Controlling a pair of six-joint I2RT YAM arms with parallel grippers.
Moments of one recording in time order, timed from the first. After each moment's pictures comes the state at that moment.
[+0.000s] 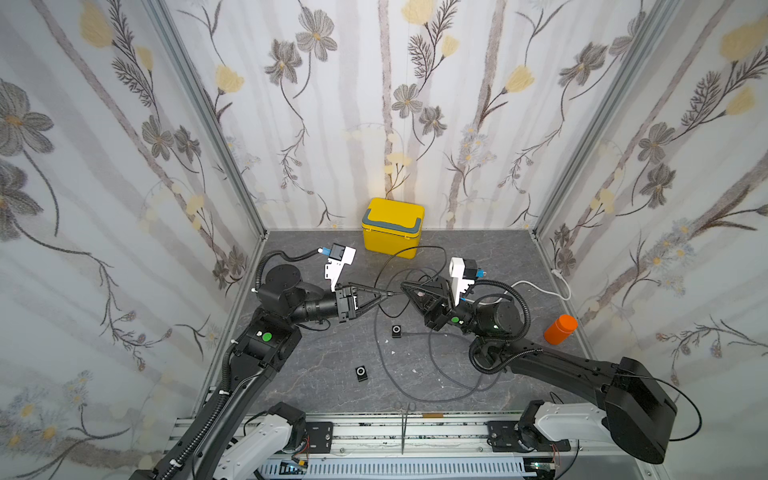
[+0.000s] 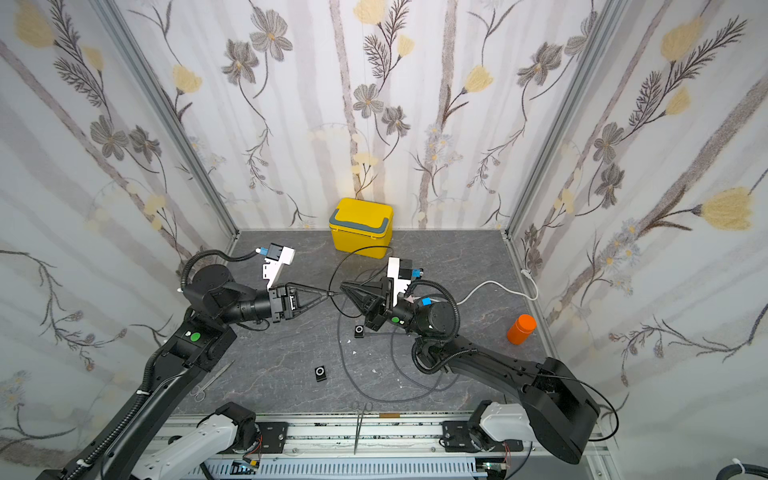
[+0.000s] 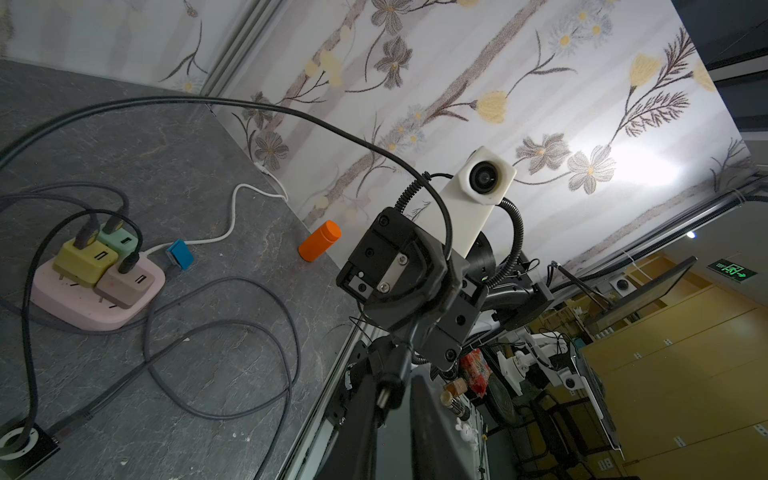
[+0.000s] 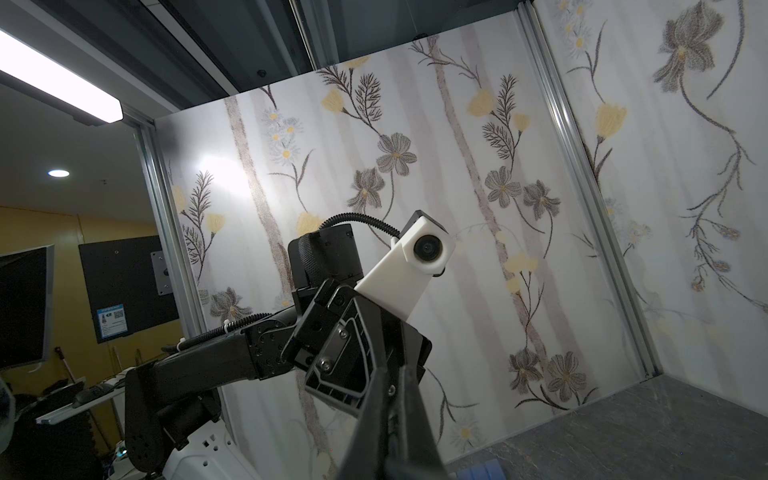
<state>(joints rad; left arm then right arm) -0.42 0.90 0.96 -0.09 0.96 -0.81 0.85 1.29 0.70 1.18 -0.48 0.65</state>
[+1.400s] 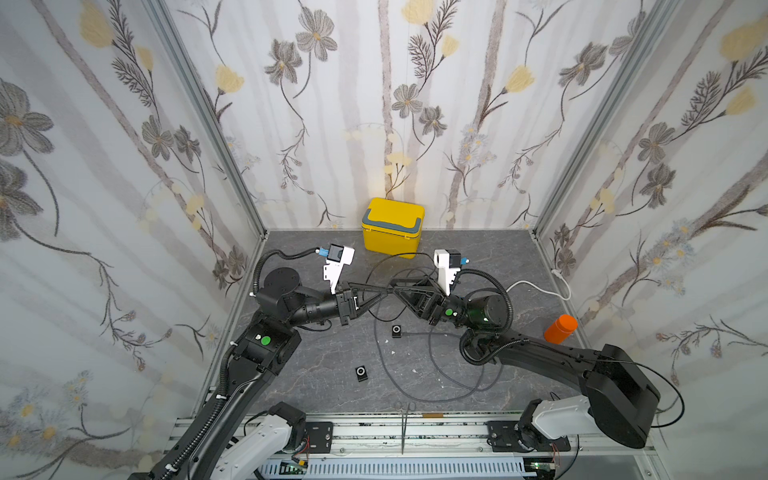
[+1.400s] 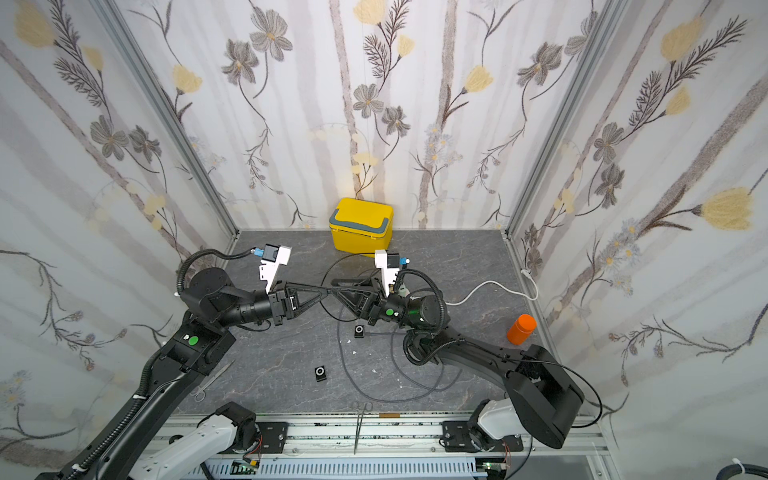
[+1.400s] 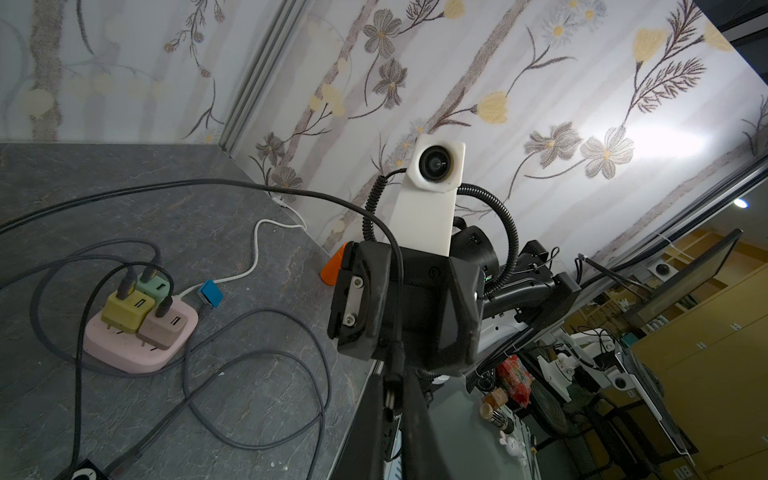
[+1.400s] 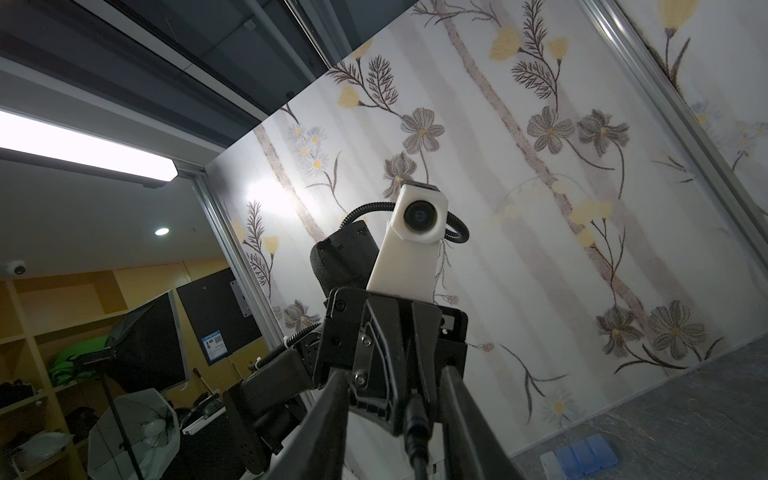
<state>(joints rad) -0.45 0.87 0.96 -0.08 0.88 -0.68 0.84 1.39 0.78 1.23 -0.58 0.96</state>
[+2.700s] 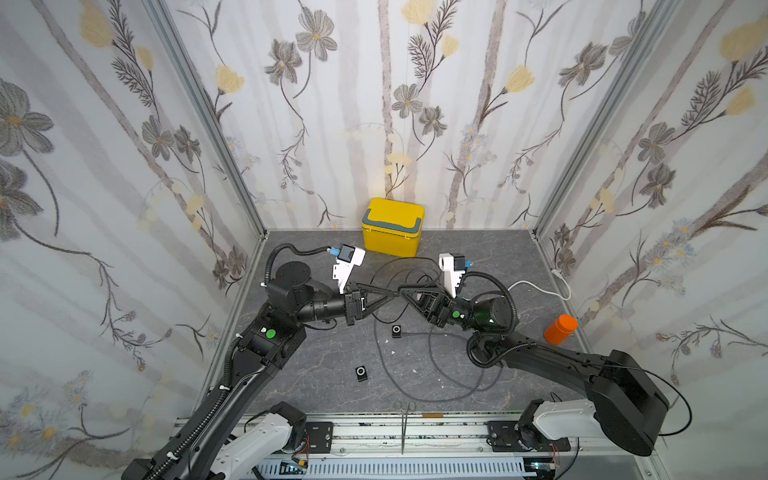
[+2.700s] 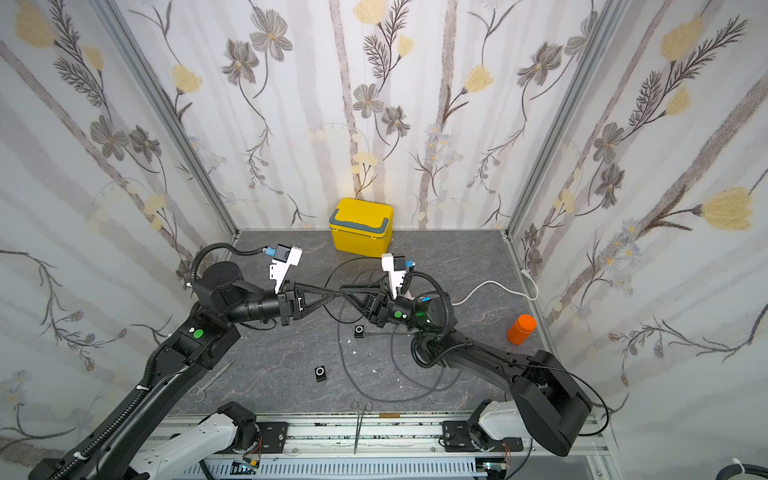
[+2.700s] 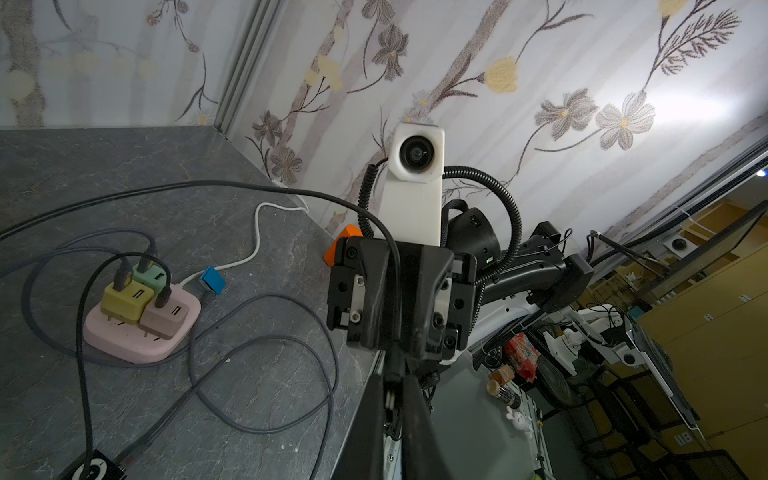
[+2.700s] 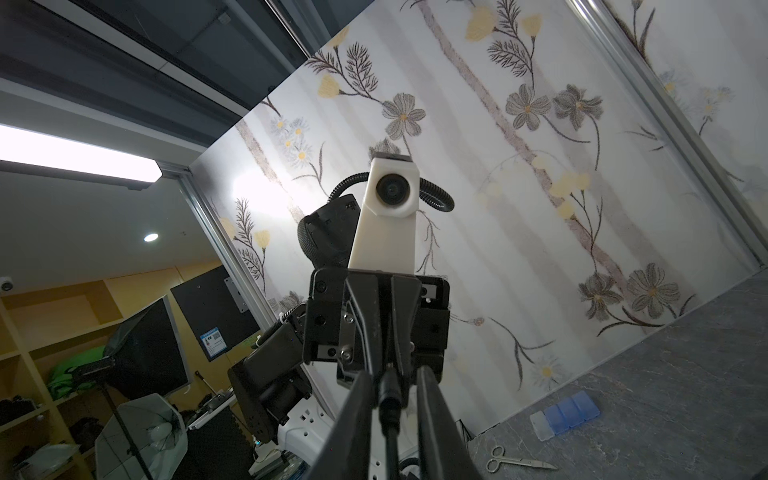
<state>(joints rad) -0.49 0.93 1.00 -0.17 0.88 -0.59 0.79 1.34 0.70 1.23 -0.62 1.01</state>
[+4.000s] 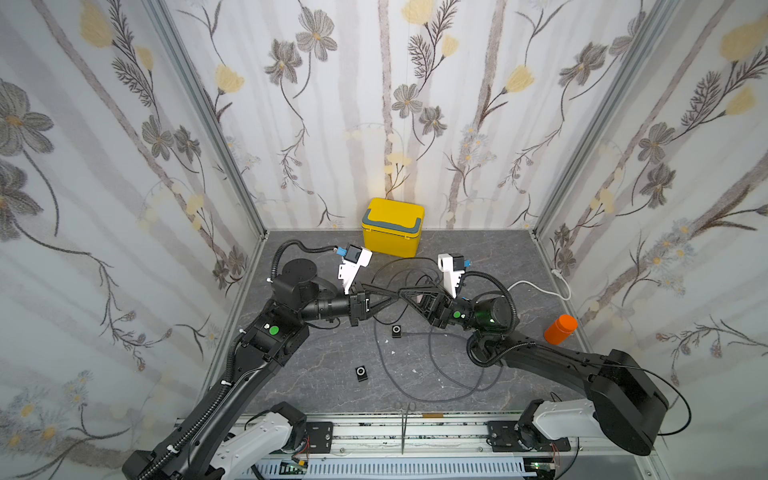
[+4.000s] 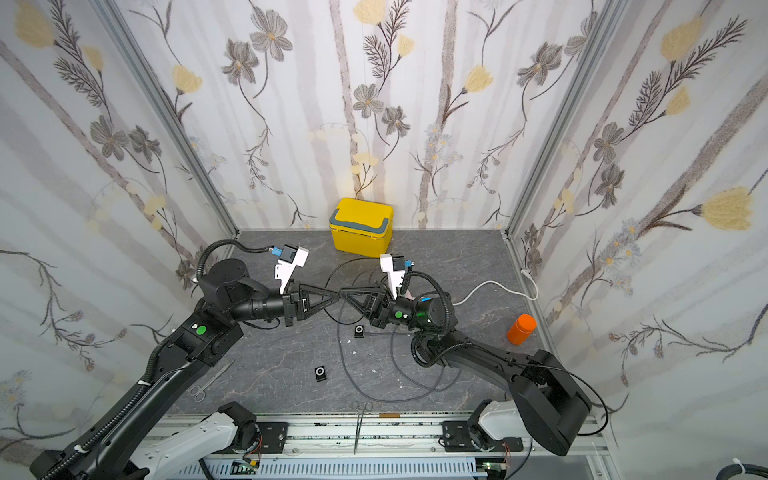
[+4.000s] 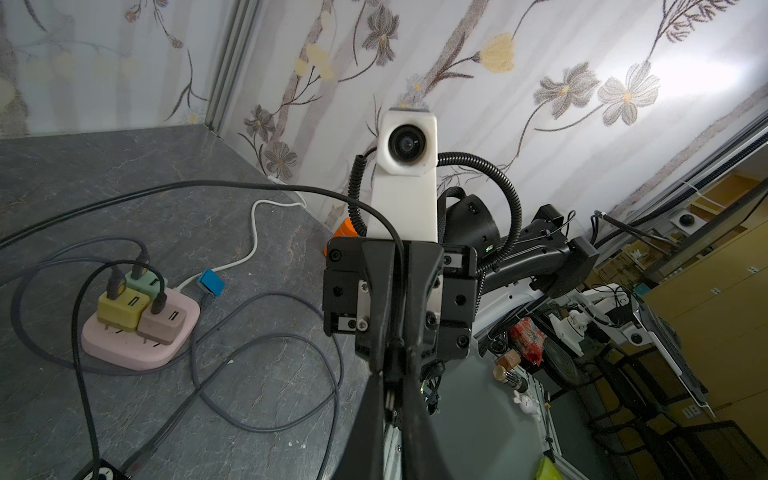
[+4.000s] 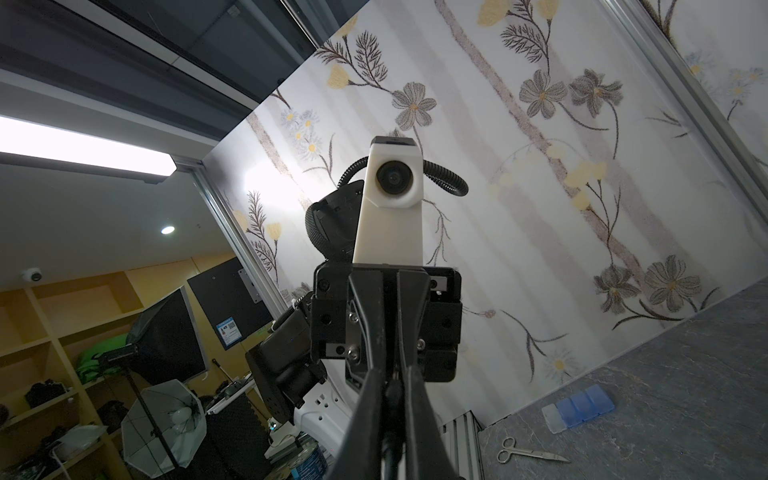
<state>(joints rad) -0.53 0.95 1.04 -0.21 0.87 -0.52 0.79 1.35 0.70 1.23 -0.67 1.03</state>
